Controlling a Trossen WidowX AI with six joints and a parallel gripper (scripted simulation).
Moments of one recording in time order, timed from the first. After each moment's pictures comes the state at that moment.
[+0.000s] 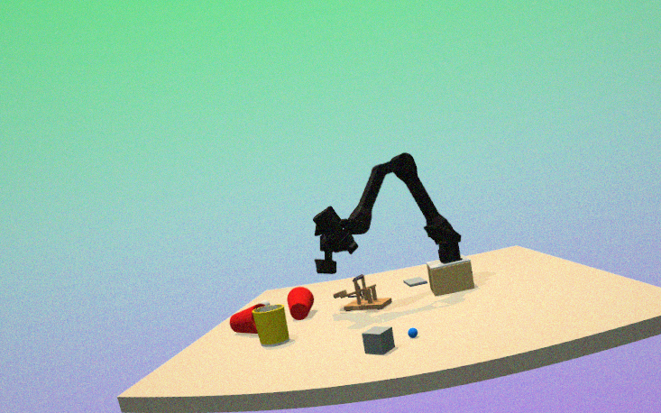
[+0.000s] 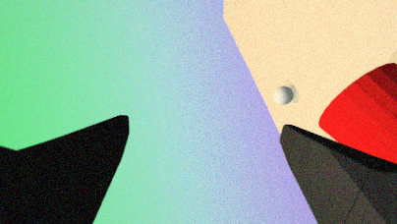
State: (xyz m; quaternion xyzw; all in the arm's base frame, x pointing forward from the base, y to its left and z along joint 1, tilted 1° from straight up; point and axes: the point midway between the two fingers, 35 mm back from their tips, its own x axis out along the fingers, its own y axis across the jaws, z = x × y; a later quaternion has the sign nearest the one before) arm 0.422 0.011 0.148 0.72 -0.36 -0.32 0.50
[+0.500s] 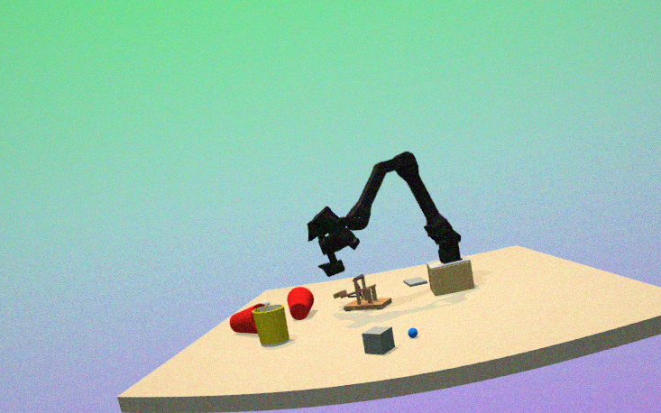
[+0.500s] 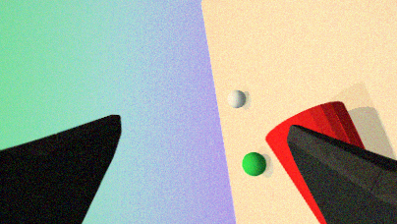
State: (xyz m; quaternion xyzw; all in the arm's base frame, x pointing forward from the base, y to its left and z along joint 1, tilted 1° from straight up) arm 0.429 0.008 0.134 0.66 -0.23 -0.38 0.61
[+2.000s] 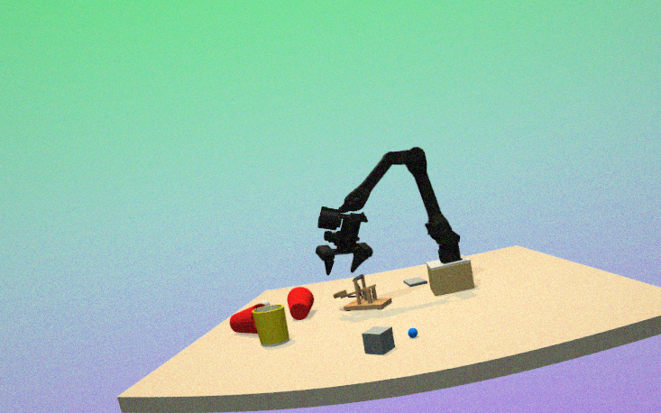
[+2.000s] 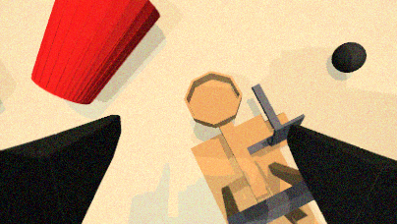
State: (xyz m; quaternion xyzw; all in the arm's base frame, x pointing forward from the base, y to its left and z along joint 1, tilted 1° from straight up) arm 0.366 0.013 0.074 0.30 0.40 -0.37 0.78
